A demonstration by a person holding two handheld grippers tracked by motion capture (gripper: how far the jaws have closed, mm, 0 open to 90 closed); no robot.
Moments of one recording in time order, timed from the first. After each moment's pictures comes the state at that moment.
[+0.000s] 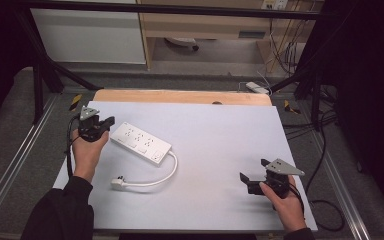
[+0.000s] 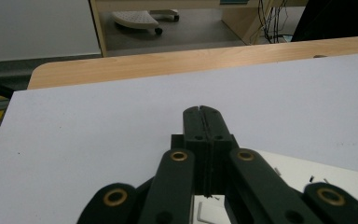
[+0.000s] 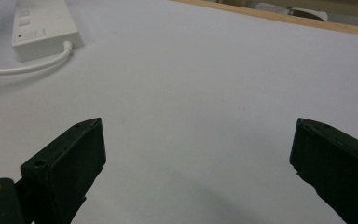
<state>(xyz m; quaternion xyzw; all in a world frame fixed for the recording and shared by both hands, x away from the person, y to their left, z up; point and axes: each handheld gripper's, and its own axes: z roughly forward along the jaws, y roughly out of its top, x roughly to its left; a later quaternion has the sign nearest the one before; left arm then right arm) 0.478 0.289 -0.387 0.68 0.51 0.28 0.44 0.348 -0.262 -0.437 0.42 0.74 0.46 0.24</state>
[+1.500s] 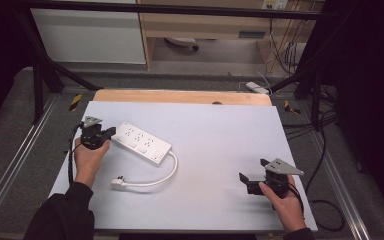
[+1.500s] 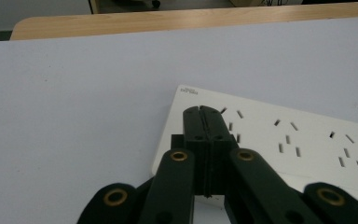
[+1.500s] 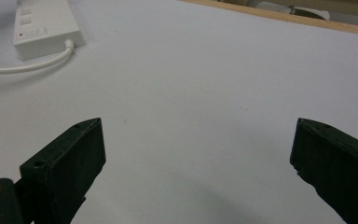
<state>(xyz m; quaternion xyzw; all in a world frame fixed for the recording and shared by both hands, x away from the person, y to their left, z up) 0.475 0.292 -0.419 0.70 0.53 0.25 0.41 0.348 -0.261 -0.436 0.42 0.74 0.46 0.24</state>
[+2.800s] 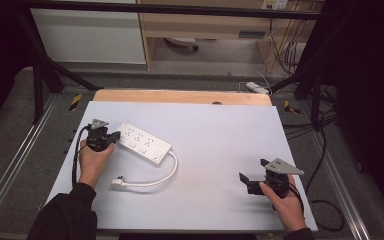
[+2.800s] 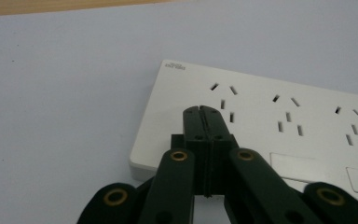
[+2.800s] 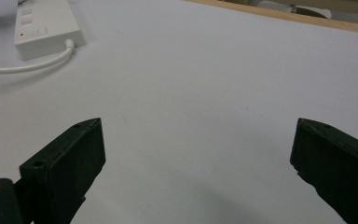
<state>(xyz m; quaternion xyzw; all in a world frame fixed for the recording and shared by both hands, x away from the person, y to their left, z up) 0.479 0.283 -0.434 0.72 0.52 0.23 0.39 0.349 -0.261 -0.436 0.42 0.74 0.46 0.24</state>
